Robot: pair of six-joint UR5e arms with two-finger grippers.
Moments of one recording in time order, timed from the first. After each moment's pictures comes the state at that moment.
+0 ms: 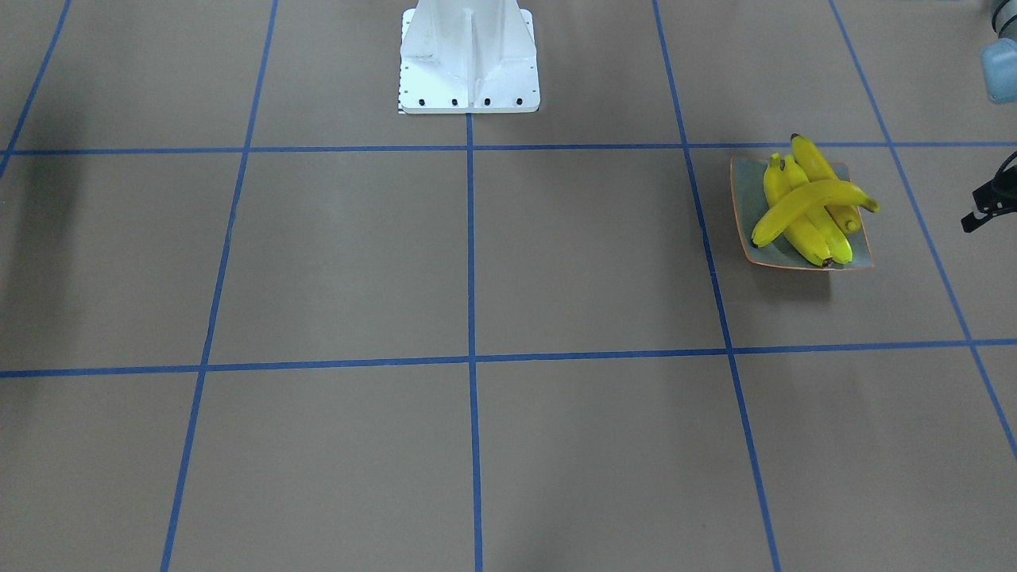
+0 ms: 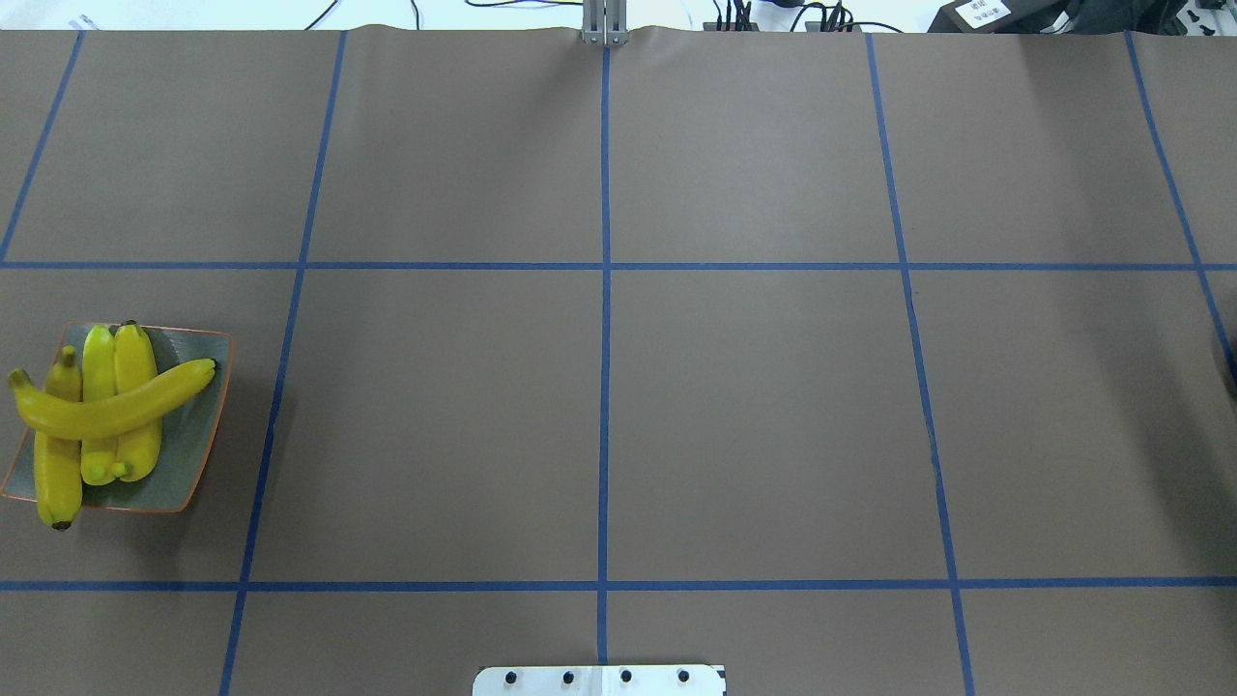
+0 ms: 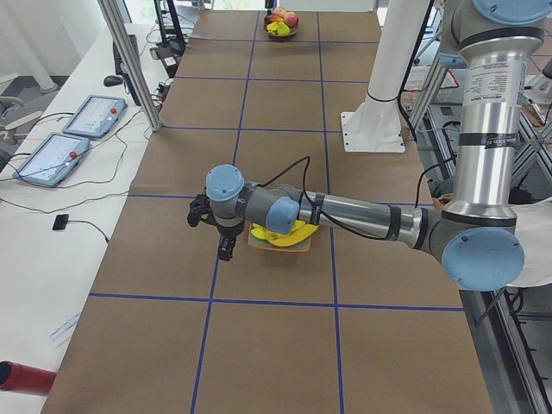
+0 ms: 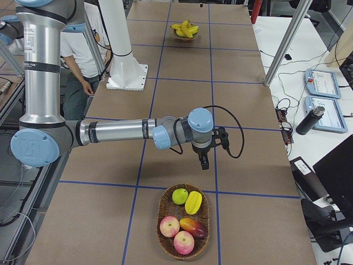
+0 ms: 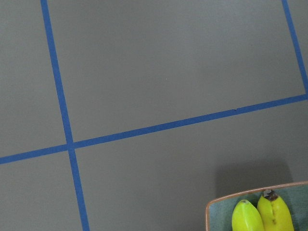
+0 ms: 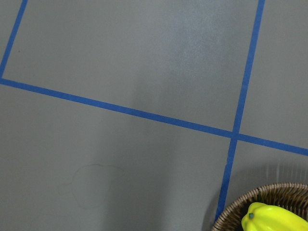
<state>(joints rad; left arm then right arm) -1.40 -1.57 -1.70 -1.77 -2.41 -0.15 1.46 -1.63 1.73 -1.35 2.40 0.11</state>
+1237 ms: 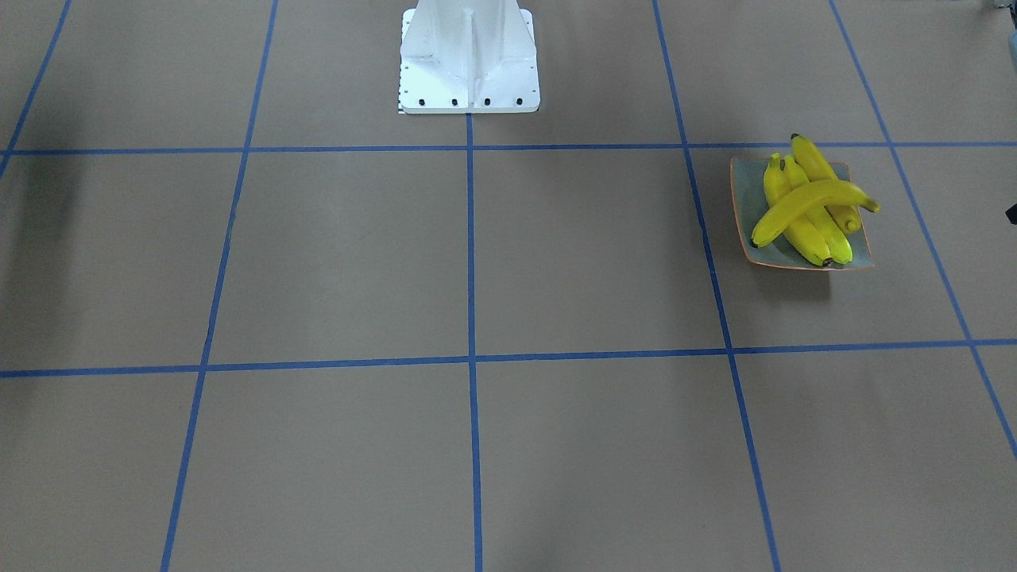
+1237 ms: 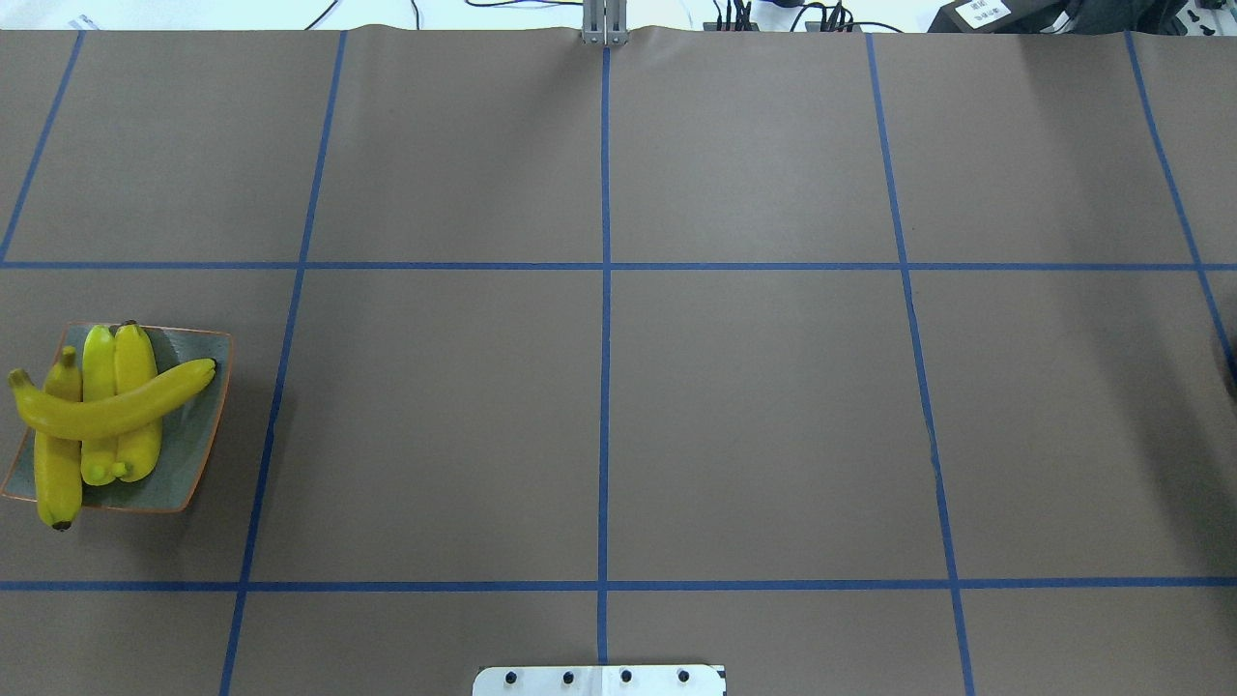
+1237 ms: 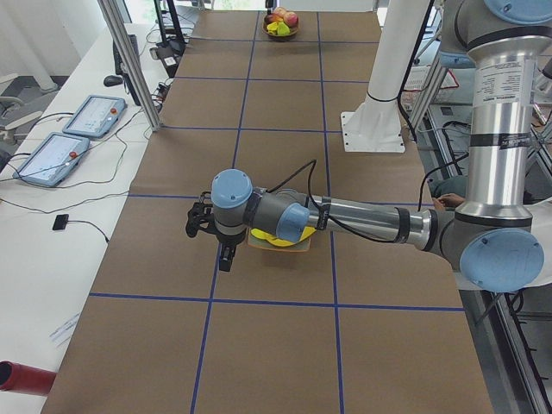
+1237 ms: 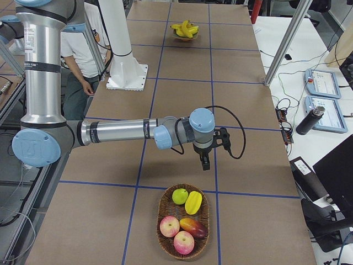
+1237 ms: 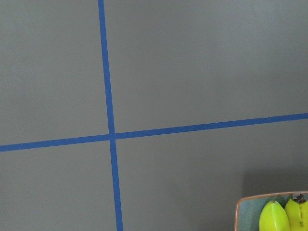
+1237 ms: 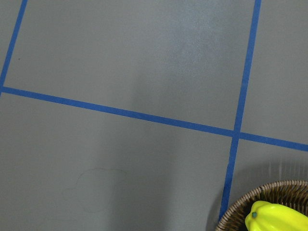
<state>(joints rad) -1.48 -1.55 -1.72 -1.78 -2.37 -0.20 1.46 -1.62 1.72 -1.36 2.40 0.11</state>
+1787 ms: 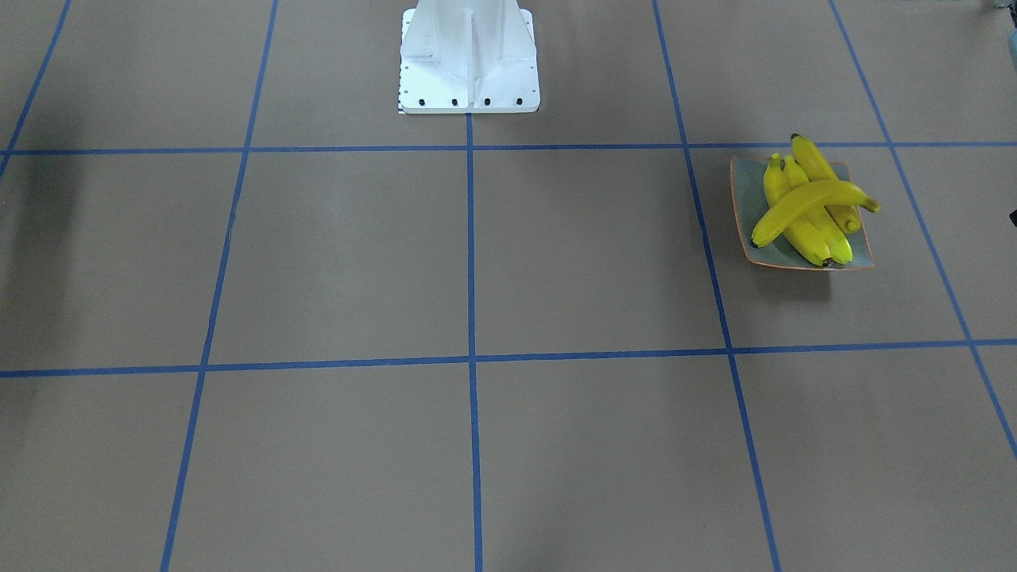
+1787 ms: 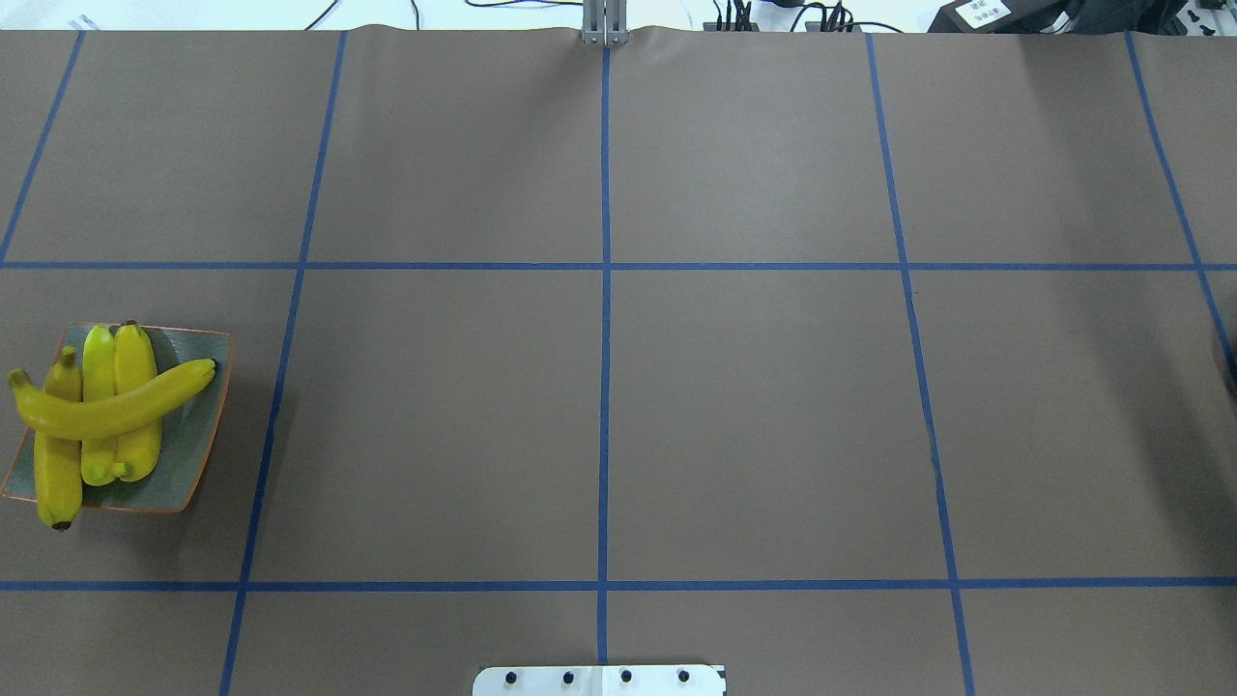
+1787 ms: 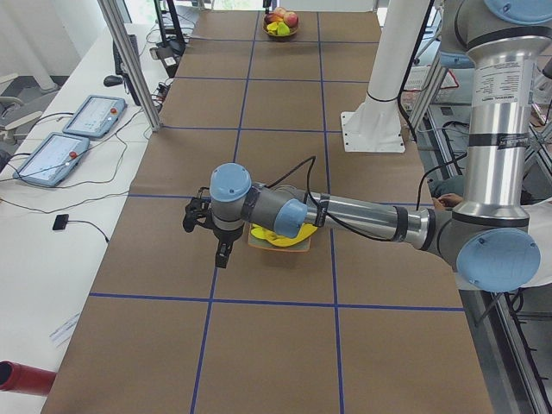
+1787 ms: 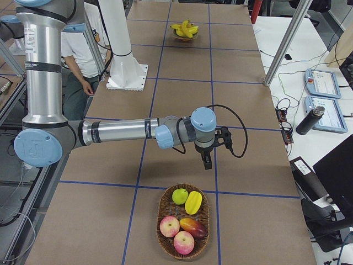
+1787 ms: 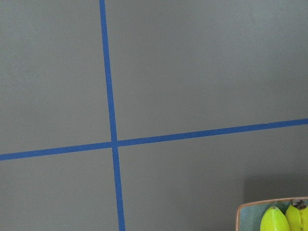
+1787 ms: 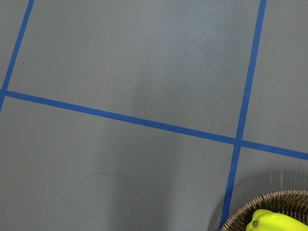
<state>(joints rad) -1.47 -1.56 -1.73 -1.78 -2.37 -0.20 1.46 -1.61 1.71 -1.35 2.40 0.10</state>
